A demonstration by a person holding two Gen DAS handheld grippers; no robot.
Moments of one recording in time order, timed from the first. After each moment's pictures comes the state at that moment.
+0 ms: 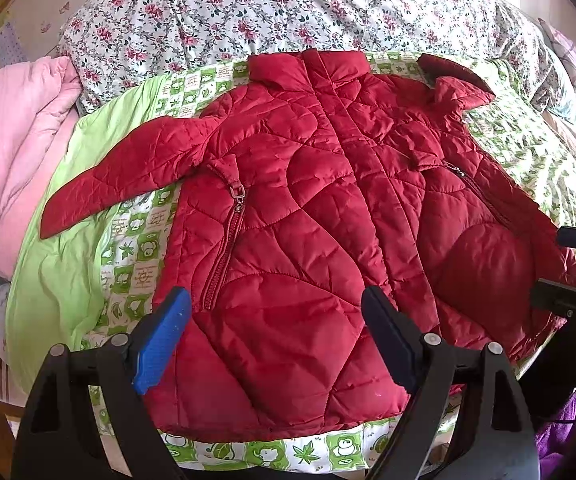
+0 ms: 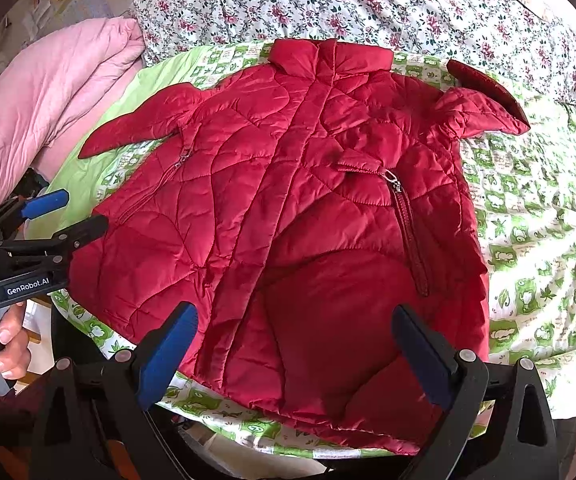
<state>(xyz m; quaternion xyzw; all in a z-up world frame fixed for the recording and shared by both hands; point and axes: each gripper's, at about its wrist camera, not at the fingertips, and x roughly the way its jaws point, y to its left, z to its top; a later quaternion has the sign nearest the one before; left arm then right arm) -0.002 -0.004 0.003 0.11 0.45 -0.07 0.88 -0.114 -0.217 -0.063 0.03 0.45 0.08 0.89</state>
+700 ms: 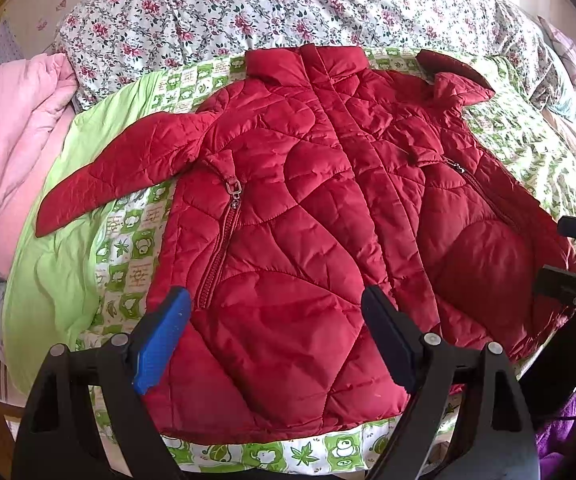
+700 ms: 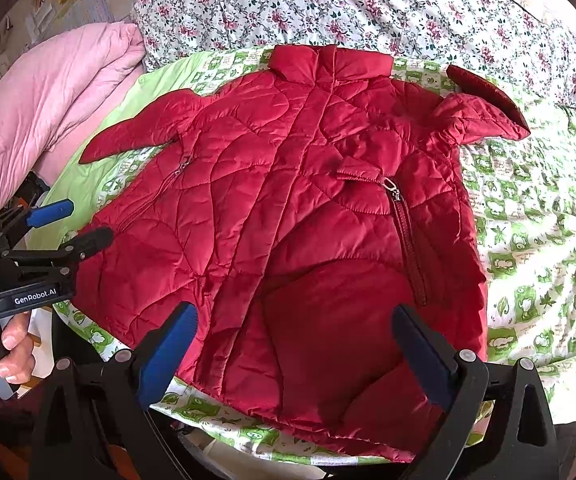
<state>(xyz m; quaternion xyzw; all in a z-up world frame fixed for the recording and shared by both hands) 0.002 -0.004 -0.005 0.13 0.47 -0.06 0.87 -0.109 -0.221 -0.061 0.04 0.46 0.09 0.89</state>
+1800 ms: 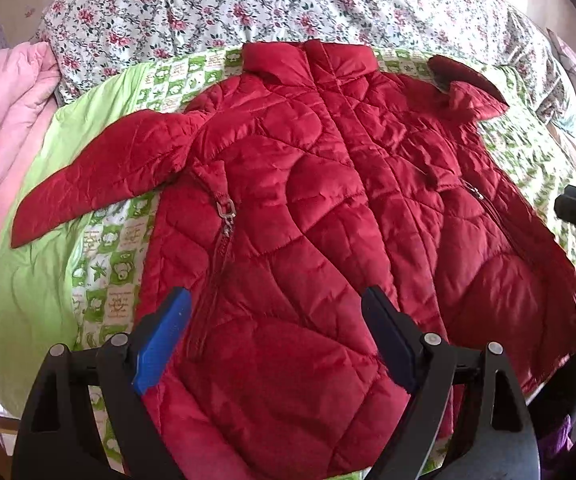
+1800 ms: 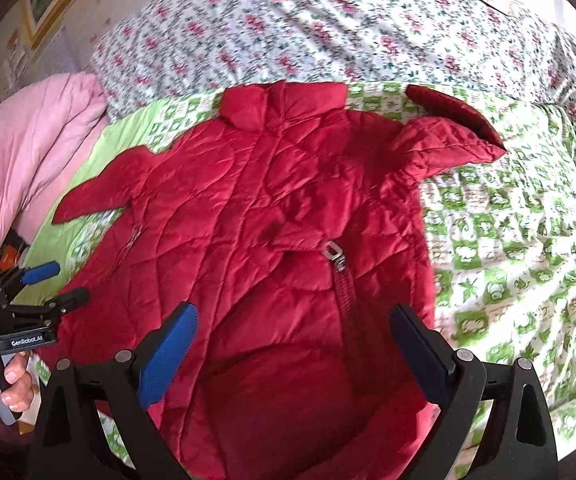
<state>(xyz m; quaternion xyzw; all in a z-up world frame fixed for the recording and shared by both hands) 0.059 -0.002 -0.019 0.10 0.47 -0.07 0.87 -0.050 -0.286 -0.052 0.08 0.40 0.04 0.91</state>
